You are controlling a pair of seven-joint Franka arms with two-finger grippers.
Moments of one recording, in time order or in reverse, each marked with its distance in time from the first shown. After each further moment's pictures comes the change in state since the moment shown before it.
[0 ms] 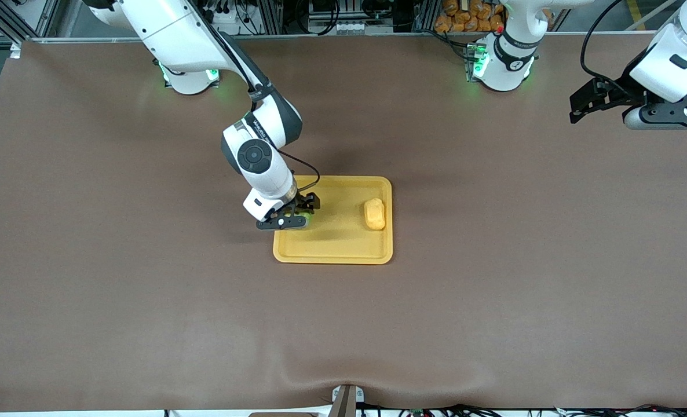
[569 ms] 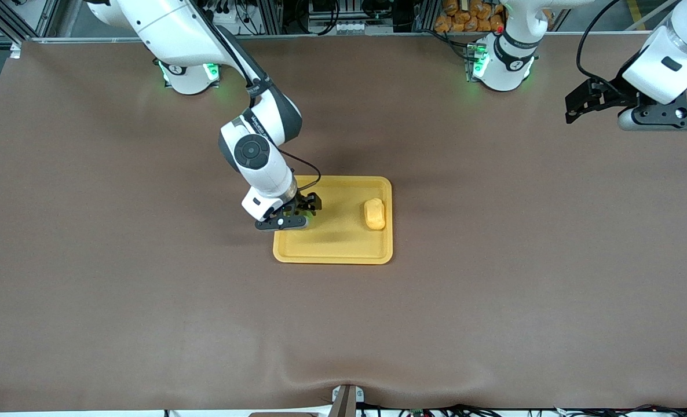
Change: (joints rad) left arm 0.000 0.002 -0.015 -0.007 0.000 0.000 0.000; right arm -0.004 -0.044 -0.003 0.025 0.000 -0.032 0.000
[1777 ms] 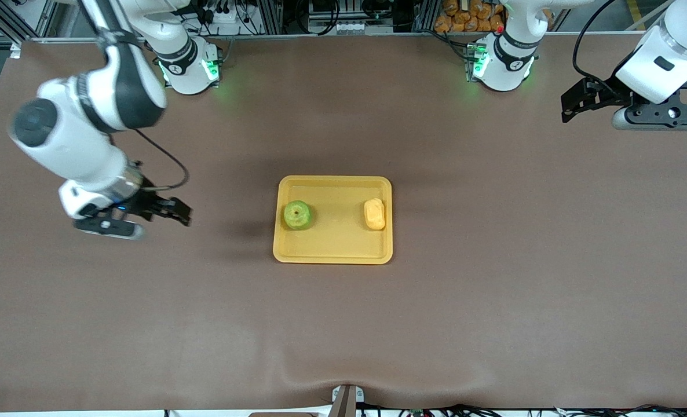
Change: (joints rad) left arm 0.004 -0.002 -0.011 0.000 0.000 -0.007 0.000; right arm -0.457 -0.394 -0.013 -0.036 -0.002 -0.359 -0.262
